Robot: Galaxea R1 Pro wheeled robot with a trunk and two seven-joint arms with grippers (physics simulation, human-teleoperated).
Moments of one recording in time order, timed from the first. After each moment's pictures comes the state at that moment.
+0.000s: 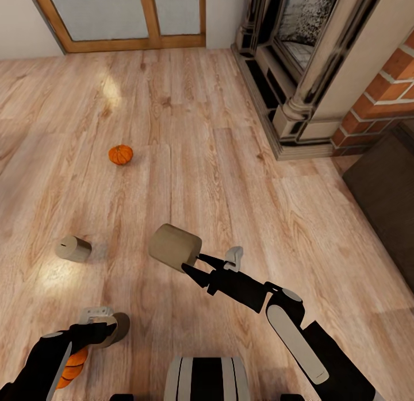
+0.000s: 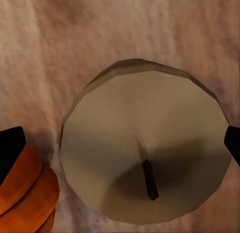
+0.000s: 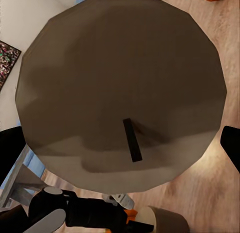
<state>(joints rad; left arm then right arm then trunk) -0.30 0.14 0.27 -1.11 -0.16 0.58 -0.32 -0.44 -0.12 0.51 -1.58 -0.81 0.37 0.41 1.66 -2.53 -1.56</state>
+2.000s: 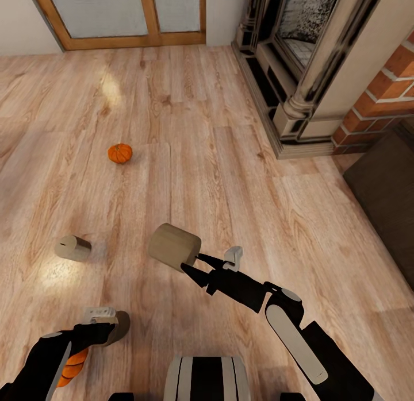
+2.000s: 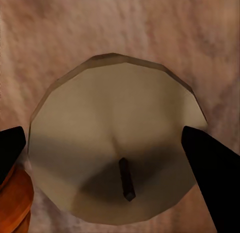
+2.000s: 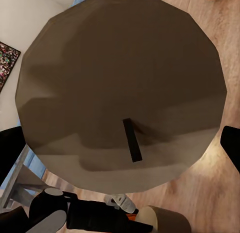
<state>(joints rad) -0.30 0.15 0.27 -1.10 -0.15 0.58 -0.40 -0.44 -0.12 0.51 -1.58 -0.81 0.37 0.41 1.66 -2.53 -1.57</state>
